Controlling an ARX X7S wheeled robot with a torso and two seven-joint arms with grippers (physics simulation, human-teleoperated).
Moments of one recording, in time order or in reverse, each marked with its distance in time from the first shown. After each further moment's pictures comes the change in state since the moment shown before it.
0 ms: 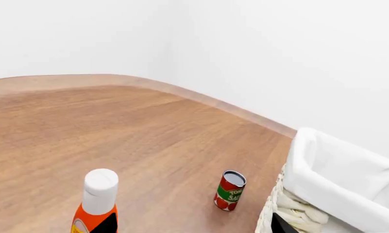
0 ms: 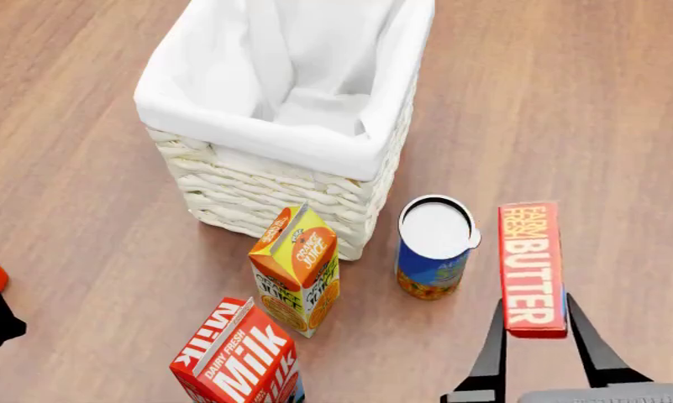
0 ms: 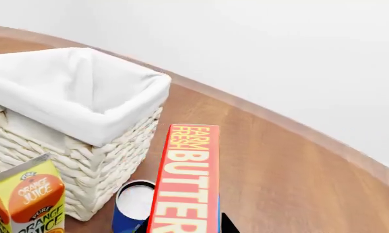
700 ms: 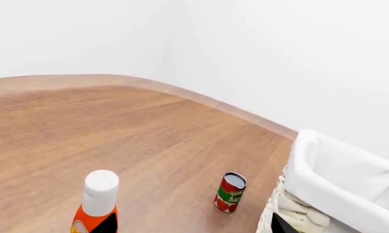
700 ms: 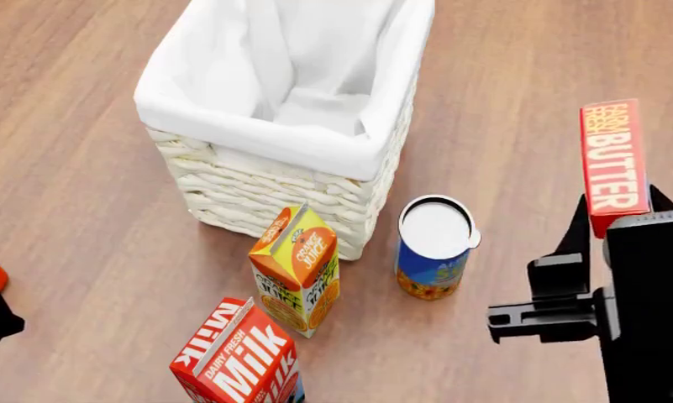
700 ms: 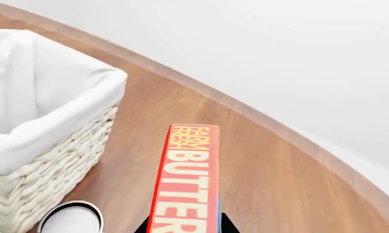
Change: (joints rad) left arm -0.008 -0.007 0.002 -0.015 -0.009 0.012 0.000; right arm 0.422 0.100 0.127 0.184 0.250 0.322 -0.062
